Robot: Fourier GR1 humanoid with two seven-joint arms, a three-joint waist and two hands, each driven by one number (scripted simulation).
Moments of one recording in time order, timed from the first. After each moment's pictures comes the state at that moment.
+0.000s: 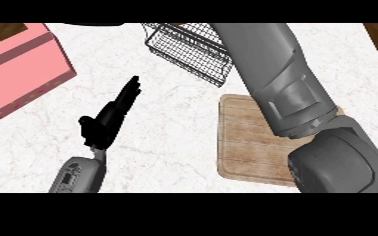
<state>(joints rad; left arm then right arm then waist) -0.19 0.11 -0.10 -1.31 0.02 -0.10 -0.09 -1.63 0.00 -0.47 -0.30 0.53 -0.53 0.69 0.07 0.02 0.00</state>
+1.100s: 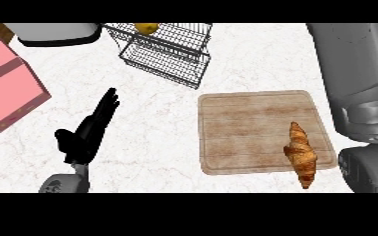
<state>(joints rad) -0.08 0.14 -0.03 -1.33 0.04 -0.08 -0.10 -1.30 -0.22 -0.35 -0.73 0.62 -0.76 0.64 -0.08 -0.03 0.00</state>
